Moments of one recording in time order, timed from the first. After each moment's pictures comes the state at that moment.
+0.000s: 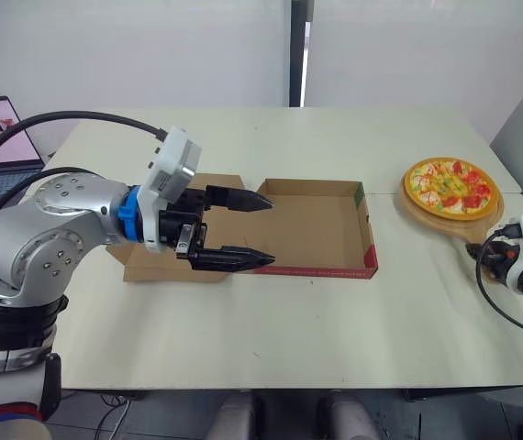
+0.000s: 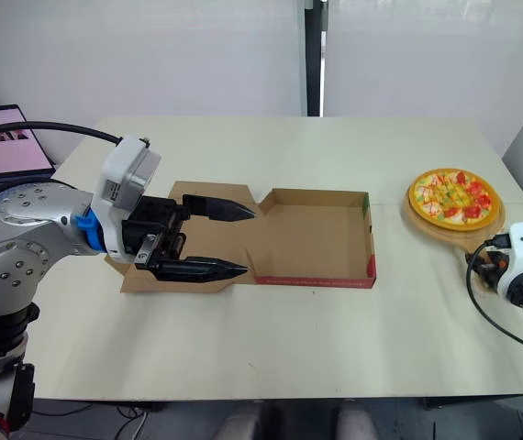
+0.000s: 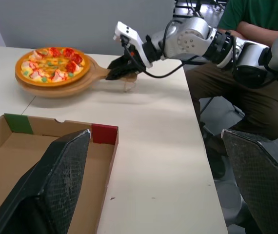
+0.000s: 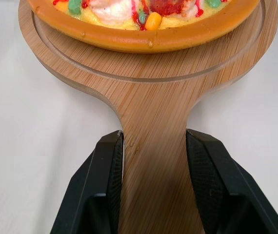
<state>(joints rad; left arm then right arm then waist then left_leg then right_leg) -0.67 0.90 0.05 -0.37 -0.92 0.84 -1.14 -0.21 -0.79 -0.41 -0.03 0.35 0.80 0.50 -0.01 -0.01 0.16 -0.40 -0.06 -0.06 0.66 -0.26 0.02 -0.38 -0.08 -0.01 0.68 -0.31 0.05</state>
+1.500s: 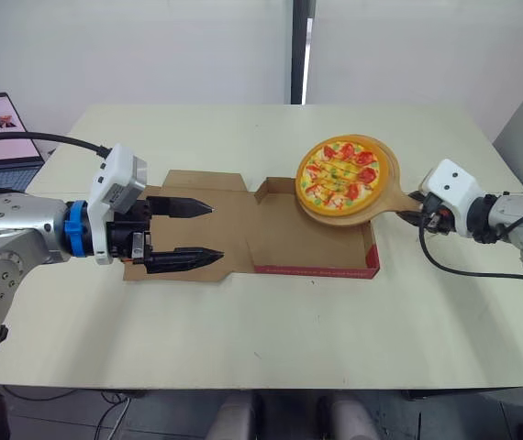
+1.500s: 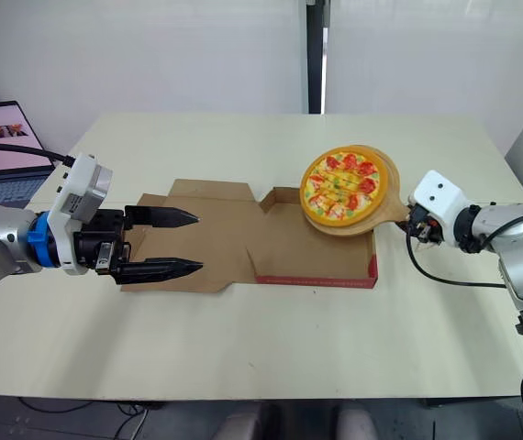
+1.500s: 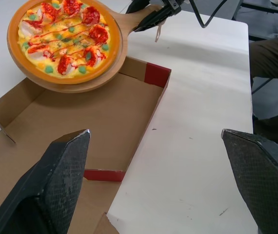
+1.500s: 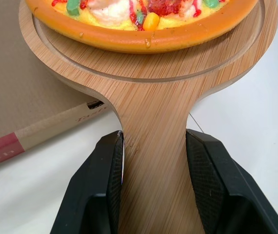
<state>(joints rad) -0.43 1.06 0.22 -0.36 -0.84 0.84 -1.13 -0.58 -0.94 0.10 -0.04 0.12 0.53 0.85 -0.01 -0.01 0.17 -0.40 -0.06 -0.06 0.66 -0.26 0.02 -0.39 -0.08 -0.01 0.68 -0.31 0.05</state>
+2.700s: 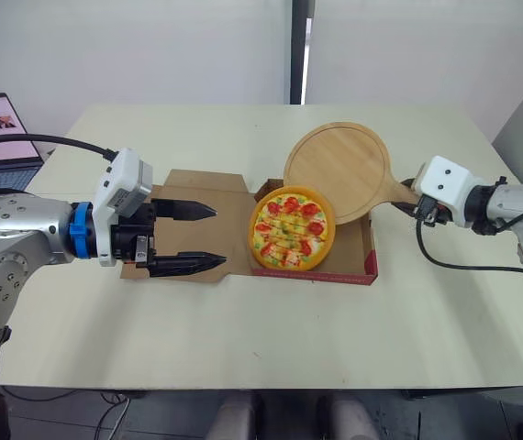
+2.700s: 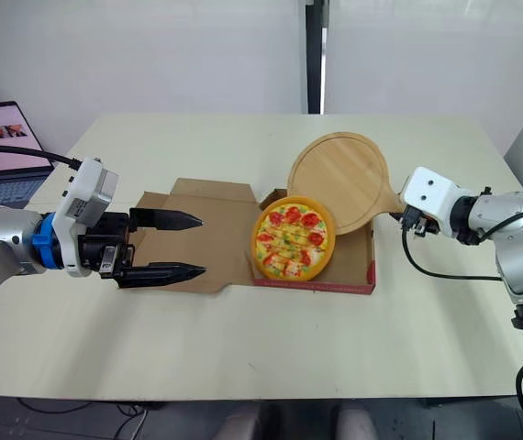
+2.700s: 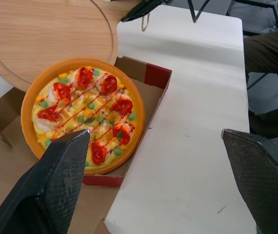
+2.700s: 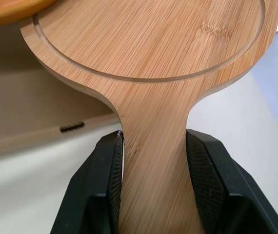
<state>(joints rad) -0.43 1.05 0.20 -0.37 -0.83 0.81 -1.15 -0.64 -0.93 0.10 0.03 -0.04 0.31 0.90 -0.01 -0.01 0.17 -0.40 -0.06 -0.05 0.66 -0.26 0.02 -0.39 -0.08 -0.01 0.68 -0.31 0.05</state>
